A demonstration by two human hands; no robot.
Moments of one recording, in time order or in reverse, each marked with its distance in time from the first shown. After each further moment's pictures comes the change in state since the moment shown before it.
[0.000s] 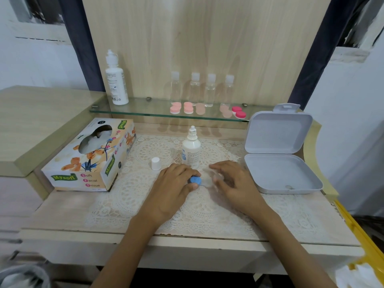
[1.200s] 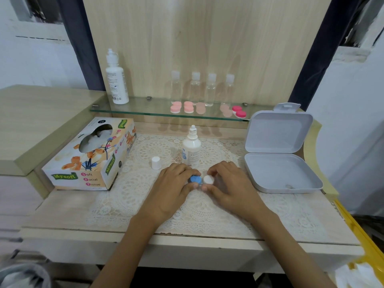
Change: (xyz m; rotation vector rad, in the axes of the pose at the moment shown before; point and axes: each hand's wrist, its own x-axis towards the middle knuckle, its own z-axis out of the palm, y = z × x) left_hand 0.001 -0.004 0.003 -0.003 -0.049 -0.024; right_hand -0.002 -0.005 0.003 -0.250 -0.065 -0.139
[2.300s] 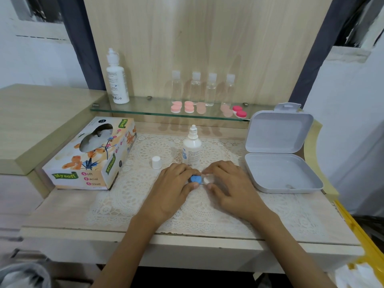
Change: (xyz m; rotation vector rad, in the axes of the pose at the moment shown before) left_hand -0.001 0.002 -0.002 0.001 0.010 -0.008; right_hand -0.003 -0.002 -0.001 0.000 -0.022 -0.053
